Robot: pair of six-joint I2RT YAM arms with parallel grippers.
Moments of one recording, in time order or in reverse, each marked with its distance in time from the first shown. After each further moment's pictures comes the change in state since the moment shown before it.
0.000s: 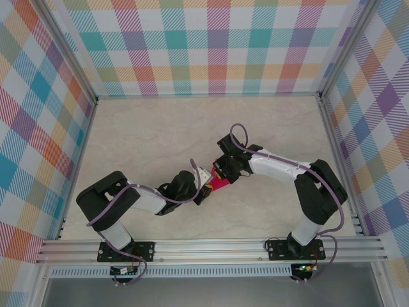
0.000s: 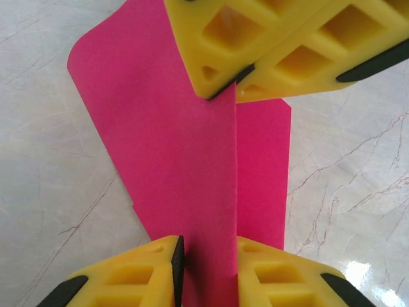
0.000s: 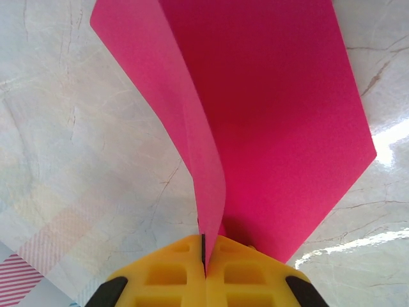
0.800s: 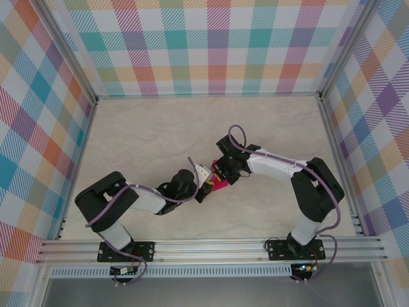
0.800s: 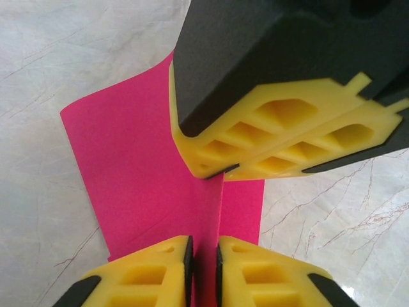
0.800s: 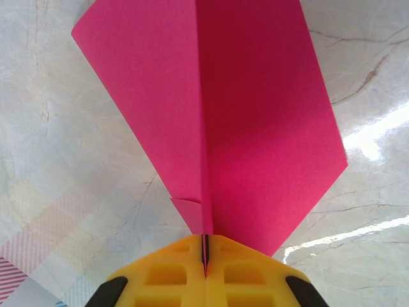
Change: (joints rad) left arm 0.000 -0.013 0.004 0.050 0.018 -0.050; right arm 0.000 0.031 0.005 -0.013 -0.031 -0.022
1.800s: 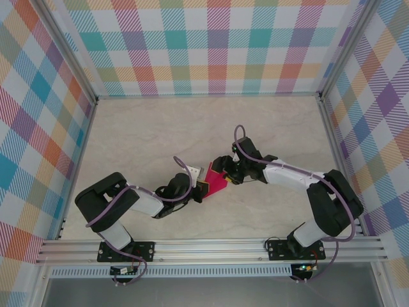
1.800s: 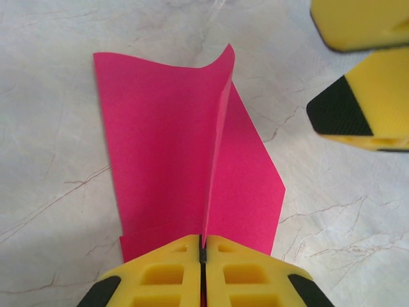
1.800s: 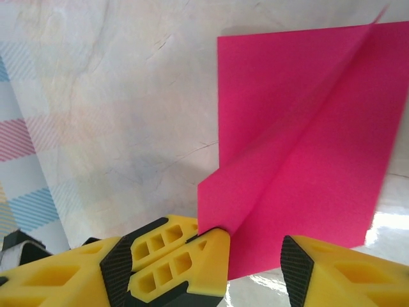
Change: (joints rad) left arm 0.000 0.000 -0.068 0.064 -0.042 -0.415; right arm -0.081 -0.171 -0.246 0.342 -0.179 -0.497
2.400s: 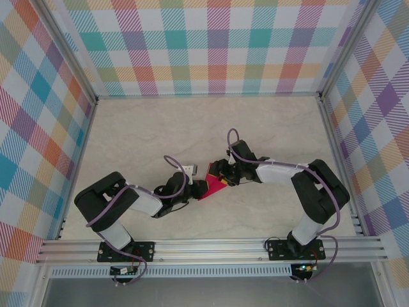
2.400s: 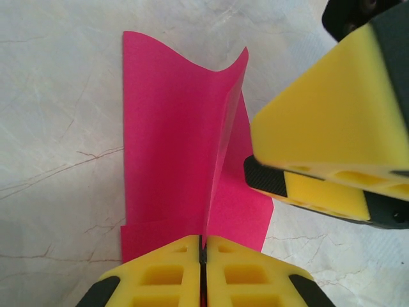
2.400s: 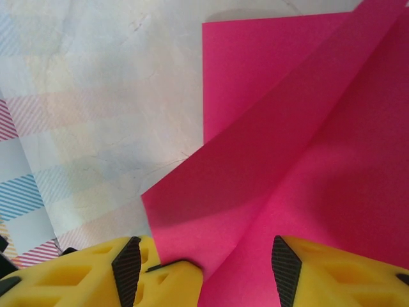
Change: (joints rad) left arm 0.036 0.000 -0.007 0.015 0.039 -0.303; right arm 0.000 0.138 -0.013 0.122 -0.052 -0.040
